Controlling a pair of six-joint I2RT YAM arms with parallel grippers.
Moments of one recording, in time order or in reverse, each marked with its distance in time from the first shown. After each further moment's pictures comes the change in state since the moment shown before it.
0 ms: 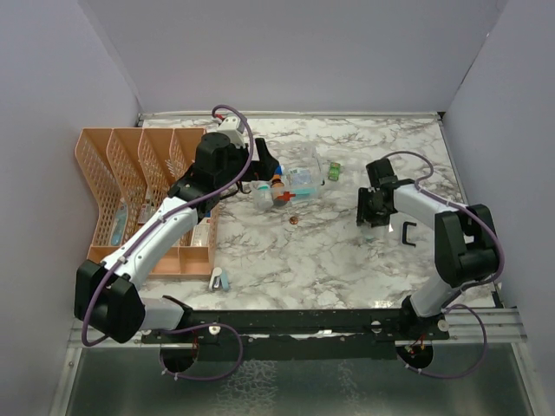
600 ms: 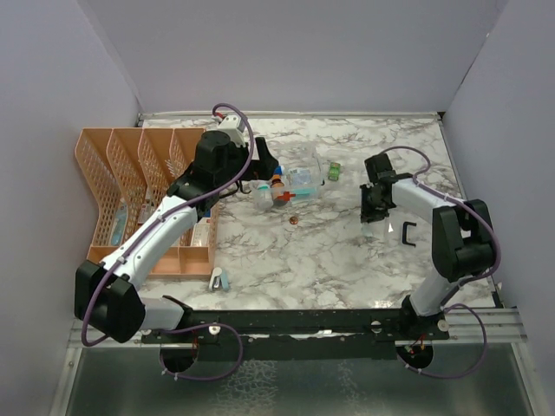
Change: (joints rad) left arm 0.000 0.009 0.024 -0.027 -0.002 0.023; right arm -0.001 0.054 0.077 -0.046 0.012 -0.057
